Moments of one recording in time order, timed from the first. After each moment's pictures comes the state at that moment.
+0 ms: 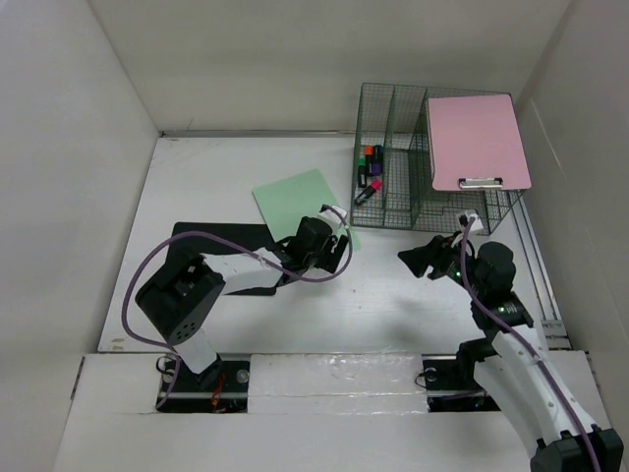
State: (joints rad) left arm -0.83 1.62 0.83 0.11 -0.25 -0.18; right arm 0.18 0.58 0.38 -0.01 -0.49 0.47
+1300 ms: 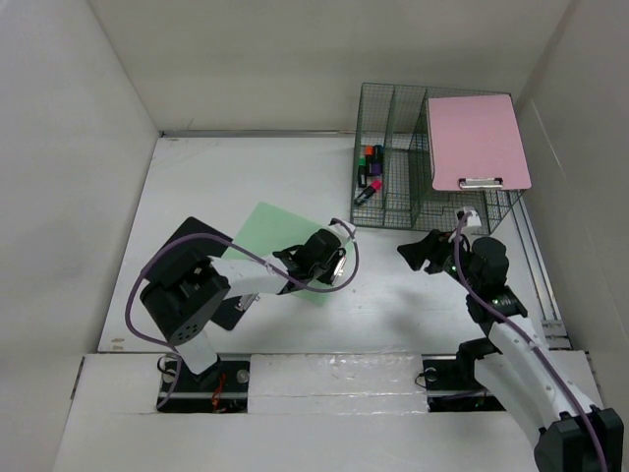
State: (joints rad) left arm -0.91 1.65 0.82 0.05 -0.18 -0.22; right arm 0.19 0.70 0.38 0.07 -0.40 0.49
